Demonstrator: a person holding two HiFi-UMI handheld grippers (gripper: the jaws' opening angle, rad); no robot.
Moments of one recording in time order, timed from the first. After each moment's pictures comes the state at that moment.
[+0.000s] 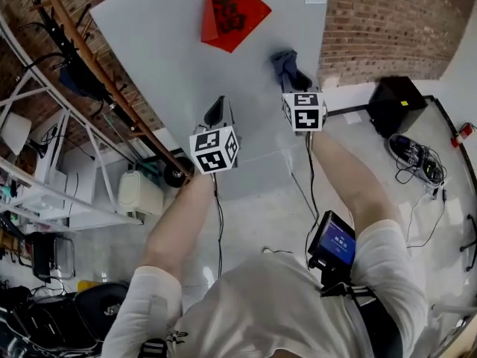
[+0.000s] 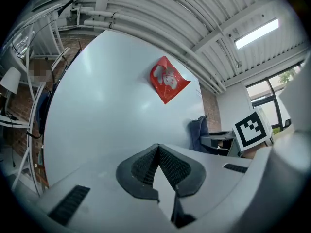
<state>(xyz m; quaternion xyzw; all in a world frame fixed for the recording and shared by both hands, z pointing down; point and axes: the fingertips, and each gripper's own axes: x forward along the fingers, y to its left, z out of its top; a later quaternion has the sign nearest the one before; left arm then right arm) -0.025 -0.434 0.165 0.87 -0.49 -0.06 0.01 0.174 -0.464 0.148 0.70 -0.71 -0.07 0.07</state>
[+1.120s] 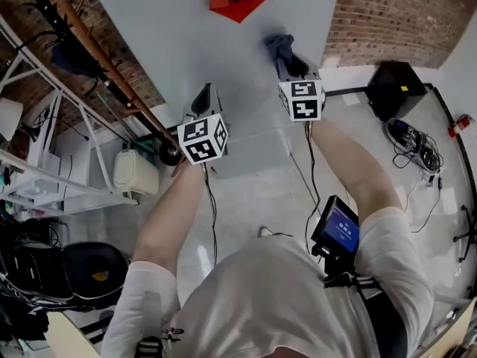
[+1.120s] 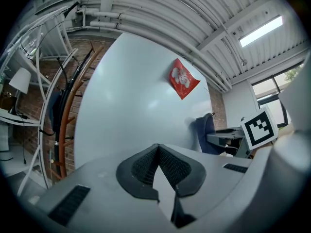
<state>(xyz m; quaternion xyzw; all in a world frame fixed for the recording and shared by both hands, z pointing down) -0.078 -0.426 0.194 0.85 -0.52 -0.05 0.02 0.132 -0.451 0.167 0.67 -0.73 -0.10 0.09</state>
